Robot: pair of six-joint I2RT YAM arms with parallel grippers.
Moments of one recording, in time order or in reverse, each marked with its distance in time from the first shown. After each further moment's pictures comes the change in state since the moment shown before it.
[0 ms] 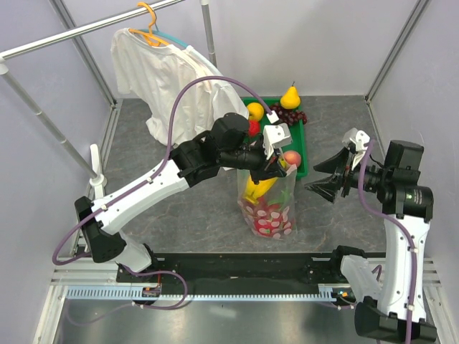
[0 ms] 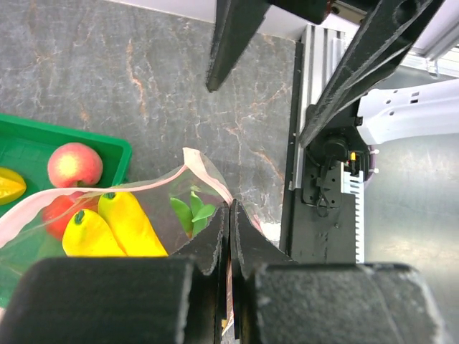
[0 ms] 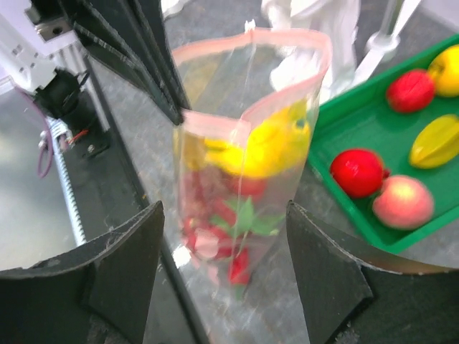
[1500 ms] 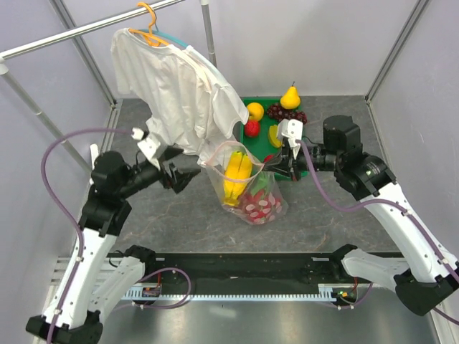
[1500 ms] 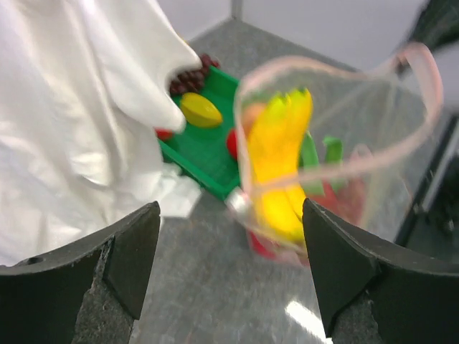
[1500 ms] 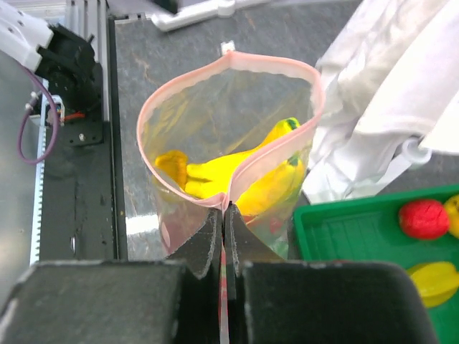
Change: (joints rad) left arm 0.698 -0.763 -0.652 0.187 0.147 -0.027; right arm 0.729 0.206 0.105 0.470 0.448 0.180
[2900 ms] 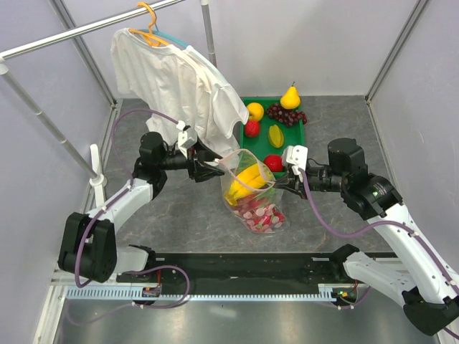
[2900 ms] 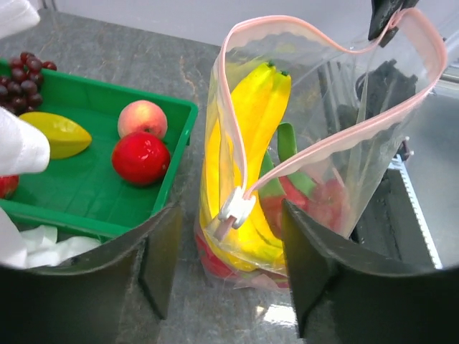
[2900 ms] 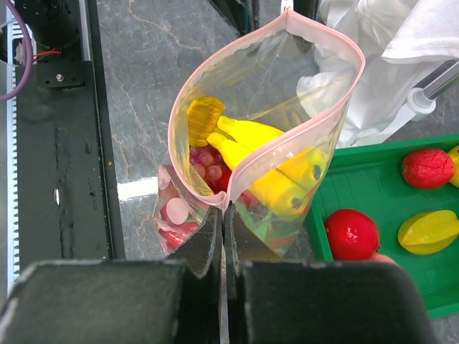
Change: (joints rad) left arm 0.014 0.541 -0.244 0.818 0.576 -0.117; right arm 0.000 -0.177 -0.216 -0.071 0.082 -0.121
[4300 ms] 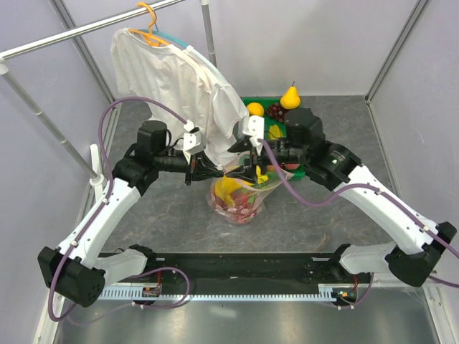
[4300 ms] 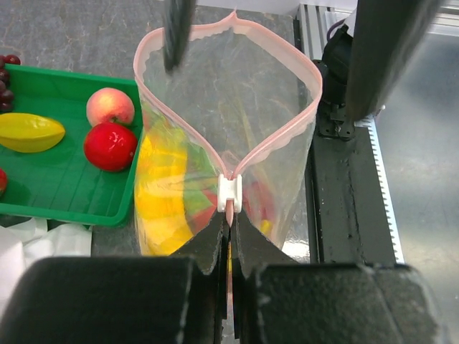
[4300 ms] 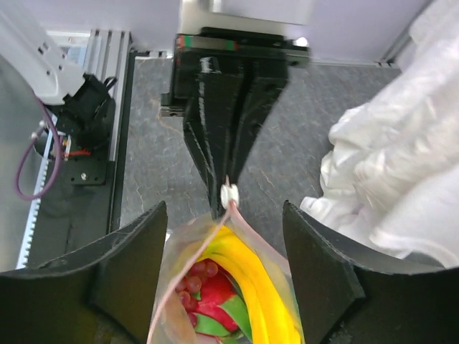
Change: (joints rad) left arm -0.130 -0.163 0.364 -0.941 -0.096 0.451; right arm 0.234 0.362 0.343 0.240 0.045 0.164
